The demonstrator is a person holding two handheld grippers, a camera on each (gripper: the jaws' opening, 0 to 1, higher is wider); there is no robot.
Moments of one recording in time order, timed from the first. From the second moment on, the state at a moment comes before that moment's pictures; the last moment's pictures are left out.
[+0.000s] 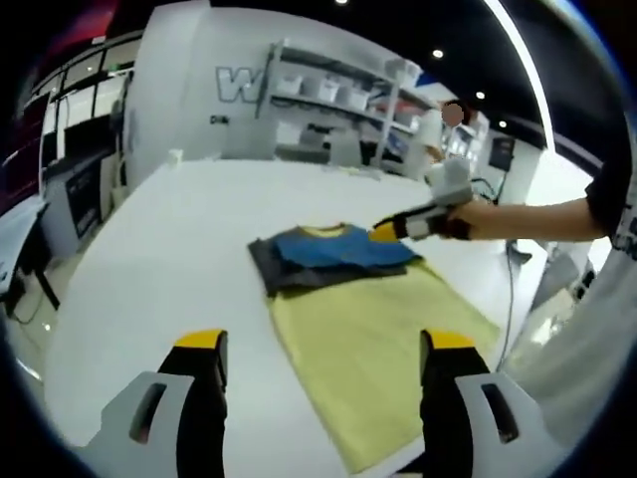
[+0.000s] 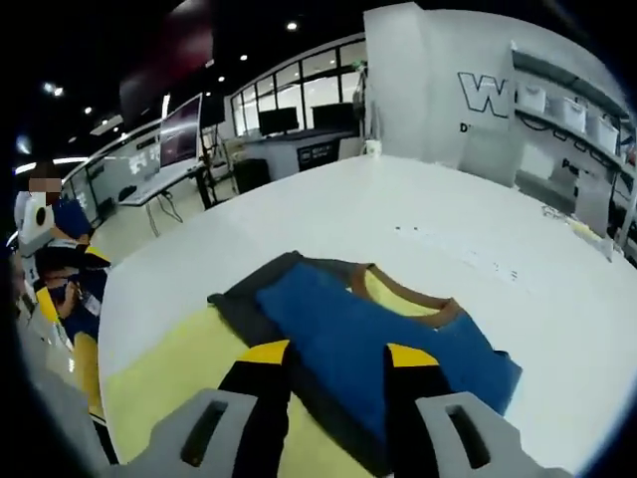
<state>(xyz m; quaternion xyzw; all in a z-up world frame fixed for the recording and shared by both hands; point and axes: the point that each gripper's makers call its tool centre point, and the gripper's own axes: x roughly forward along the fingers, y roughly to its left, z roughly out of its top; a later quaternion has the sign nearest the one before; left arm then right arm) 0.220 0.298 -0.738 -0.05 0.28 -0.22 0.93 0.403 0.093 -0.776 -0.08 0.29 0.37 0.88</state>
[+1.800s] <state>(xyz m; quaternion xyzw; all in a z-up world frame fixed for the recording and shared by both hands) 0.118 0.285 -0.840 -0.09 0.44 -0.19 0.87 0.161 -0.090 -0.843 -0.03 0.44 0.17 0.88</state>
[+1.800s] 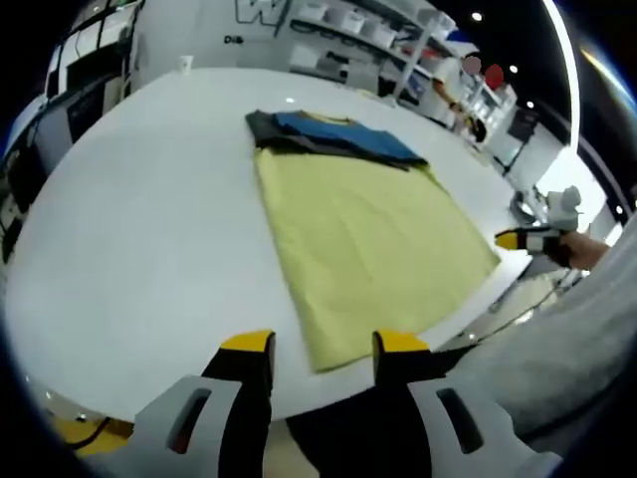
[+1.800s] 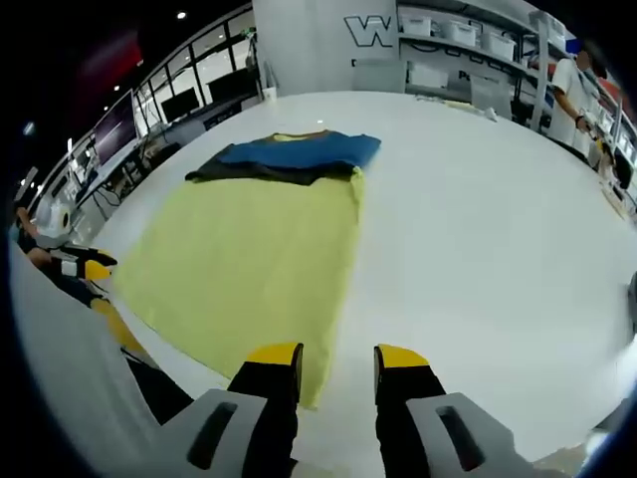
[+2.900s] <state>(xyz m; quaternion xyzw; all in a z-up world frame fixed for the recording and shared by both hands) 0.106 0.292 -0.849 -0.13 0.48 -0.15 0.86 0.139 -0.074 -0.856 -0.03 0.48 0.21 0.85</state>
